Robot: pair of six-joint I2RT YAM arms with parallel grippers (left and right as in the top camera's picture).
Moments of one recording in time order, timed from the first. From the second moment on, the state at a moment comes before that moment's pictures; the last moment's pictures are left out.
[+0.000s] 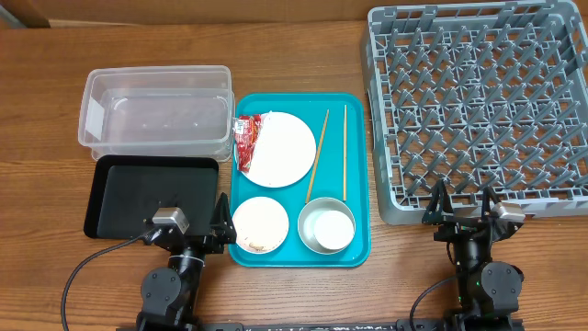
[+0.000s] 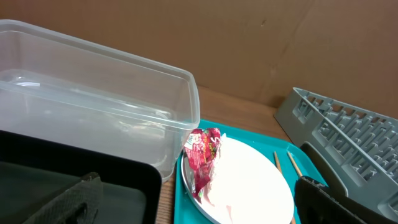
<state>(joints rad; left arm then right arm) -0.19 0.02 0.01 -0.08 -0.08 -0.36 0.05 0.01 0.02 -0.02 0.09 0.28</state>
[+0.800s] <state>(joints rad) -0.19 0.02 0.01 -0.08 -0.09 -0.36 0.05 0.01 0.02 -0.02 0.09 0.28</state>
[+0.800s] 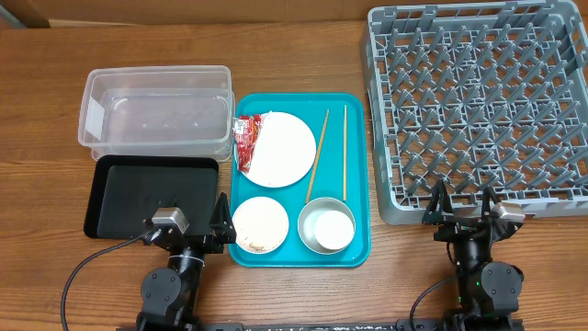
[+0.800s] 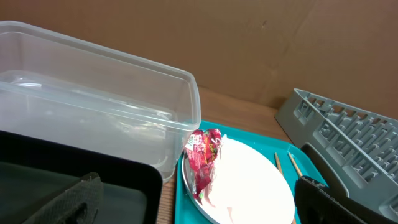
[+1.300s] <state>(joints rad) -0.19 0.02 0.01 -0.08 -0.09 -0.36 0.05 0.01 0.02 -0.02 0.07 0.28</state>
